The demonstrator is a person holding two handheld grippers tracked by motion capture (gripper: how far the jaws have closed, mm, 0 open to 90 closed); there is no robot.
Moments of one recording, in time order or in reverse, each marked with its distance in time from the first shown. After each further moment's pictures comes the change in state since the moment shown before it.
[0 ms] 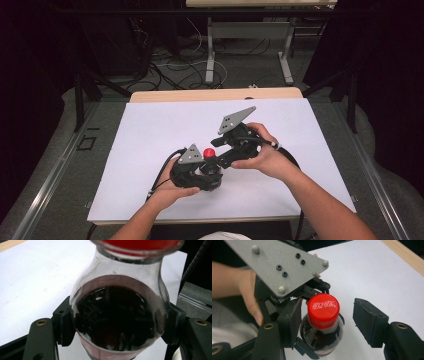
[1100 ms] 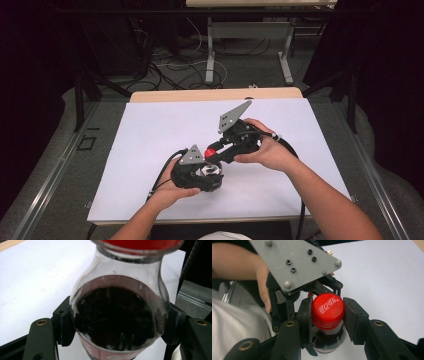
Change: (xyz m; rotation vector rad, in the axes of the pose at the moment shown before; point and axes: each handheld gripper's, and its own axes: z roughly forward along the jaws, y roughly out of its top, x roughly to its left) left arm -0.002 0.000 0.002 0.009 -0.019 0.012; right arm -0.021 0.005 0.004 0.057 0.194 -0.139
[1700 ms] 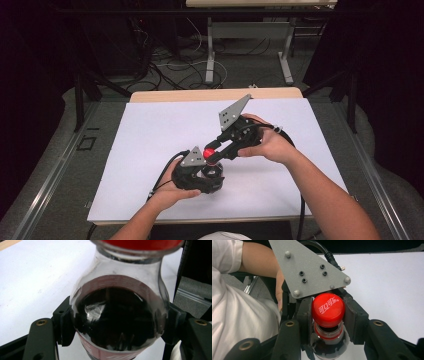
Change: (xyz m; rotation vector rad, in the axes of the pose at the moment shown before) left arm -0.001 0.000 0.001 0.018 -0.016 0.026; right arm -0.014 0.004 -0.002 -0.041 0.156 -0.098
